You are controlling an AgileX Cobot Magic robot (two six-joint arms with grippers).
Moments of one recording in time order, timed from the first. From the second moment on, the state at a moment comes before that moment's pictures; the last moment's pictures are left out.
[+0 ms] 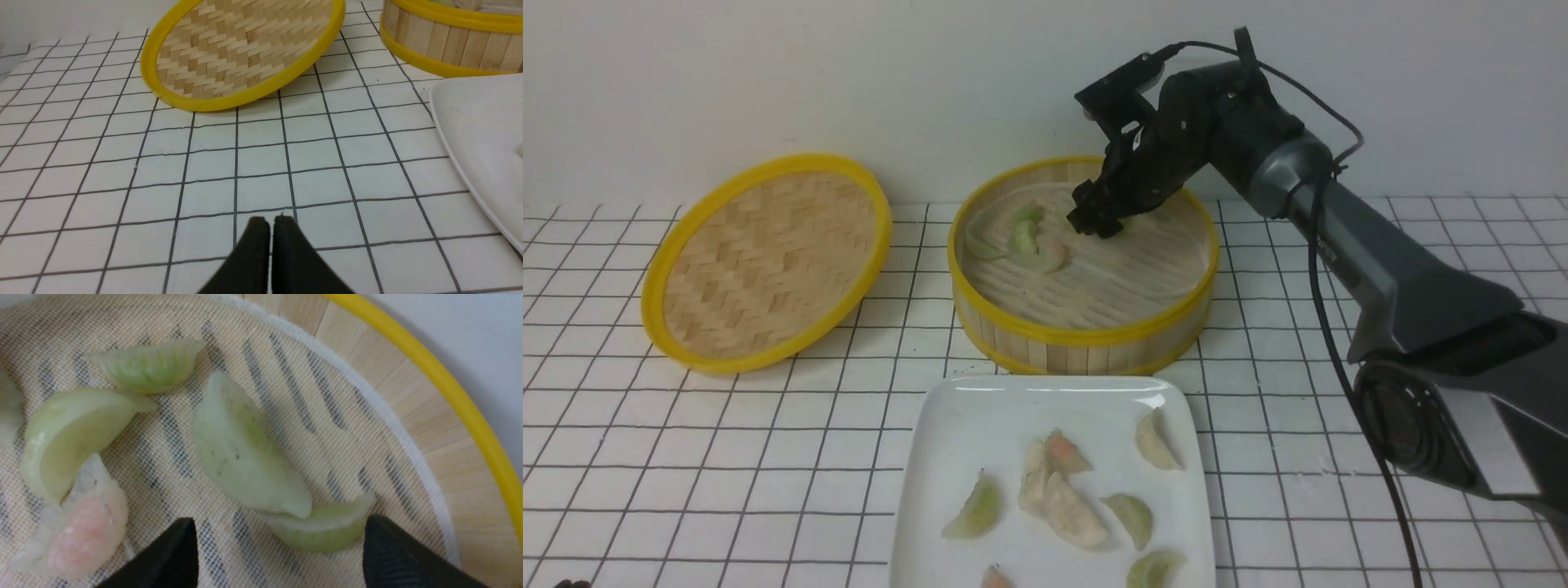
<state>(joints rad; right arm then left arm) 0.41 2.70 -2.71 0.08 1.10 -0.25 -0.02 -0.01 0.03 -0.07 0.38 0.11</state>
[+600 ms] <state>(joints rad) 0.41 2.77 -2.83 0.02 1.16 -0.30 -0.02 -0.01 0.03 -0.07 0.38 0.11</state>
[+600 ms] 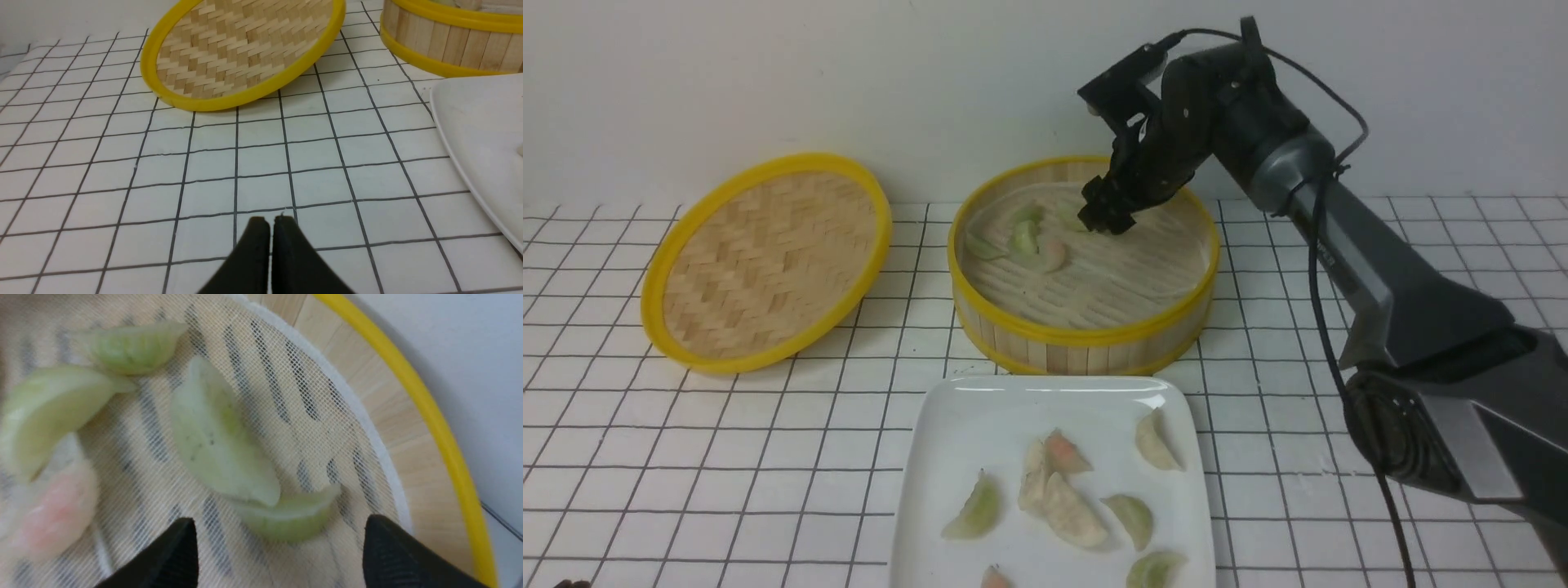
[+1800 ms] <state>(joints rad) 0.41 2.64 -2.83 0.05 1.26 -0.15 -0.02 -0.01 0.03 -0.07 0.38 0.11</state>
